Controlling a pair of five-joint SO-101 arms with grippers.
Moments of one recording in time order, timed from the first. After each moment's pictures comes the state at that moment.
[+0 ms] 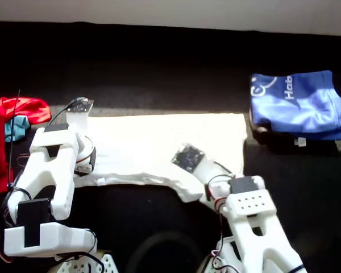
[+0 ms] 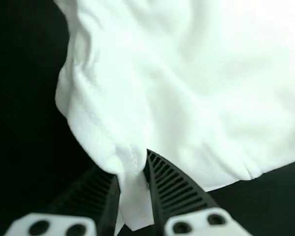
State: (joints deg) left arm -15.6 -1.1 41.5 55.1 -12.4; right arm -16.5 -44.0 69.1 54.0 46.3
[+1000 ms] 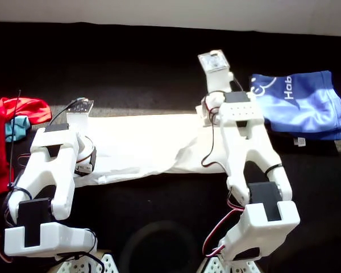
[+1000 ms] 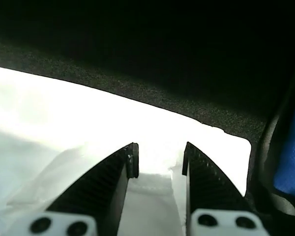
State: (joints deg) left arm -15.6 -1.1 41.5 55.1 -12.4; right arm -11.9 9.4 8.5 54.2 10.9
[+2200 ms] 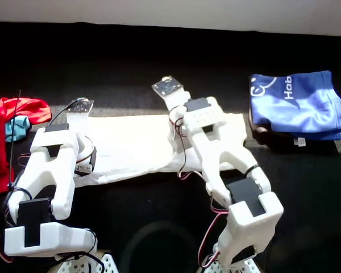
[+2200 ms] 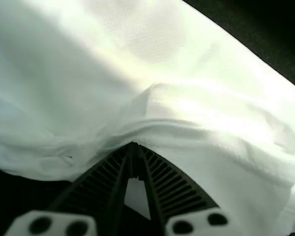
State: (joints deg) left arm -15.6 -1.1 41.5 55.1 -12.4; right arm -25.5 11.8 8.2 67.5 16.1
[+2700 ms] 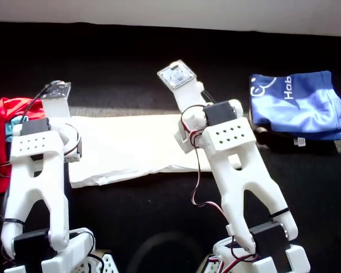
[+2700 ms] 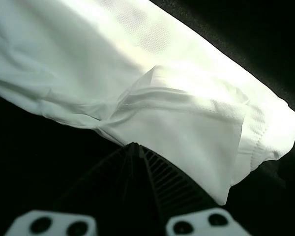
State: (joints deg) left arm -20.8 -17.7 35.7 66.0 -6.8; right arm -25.5 -12.0 13.6 76.1 16.6
